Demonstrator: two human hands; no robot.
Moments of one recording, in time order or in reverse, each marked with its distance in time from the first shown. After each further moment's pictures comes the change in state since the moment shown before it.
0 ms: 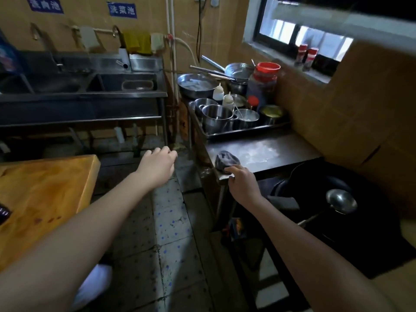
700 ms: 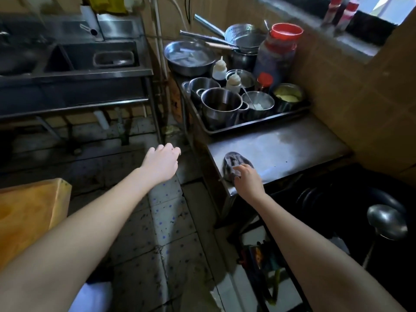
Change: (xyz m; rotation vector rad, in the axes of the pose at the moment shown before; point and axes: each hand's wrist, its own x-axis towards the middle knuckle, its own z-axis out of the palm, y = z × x) left_hand 0.189 -0.054 0.095 -0.013 -0.181 0.066; right_hand 0.159 0.065 0.101 -0.077 -0.200 0.321
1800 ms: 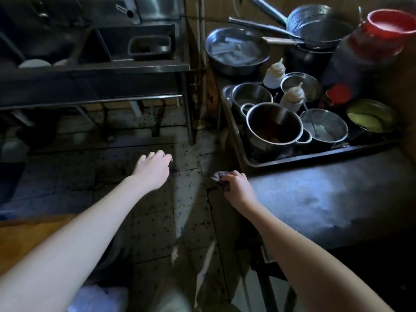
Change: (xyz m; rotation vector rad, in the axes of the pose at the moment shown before) left_hand 0.121 -0.136 0.030 -0.029 -0.182 -0.249; right_hand 0.188 -0.080 0.091 0.094 -0.191 -0.312
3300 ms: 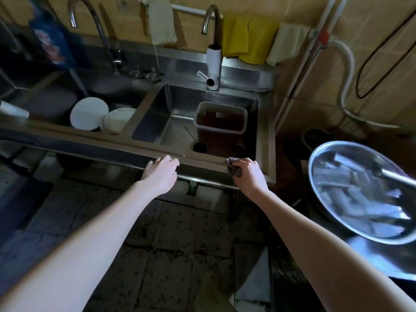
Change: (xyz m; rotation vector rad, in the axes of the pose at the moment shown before) left_hand 0.420 -0.338 -0.097 -0.197 0.079 -0.323; right_hand 0.623 -0.201 -0.017 -0.065 0.008 -0.227
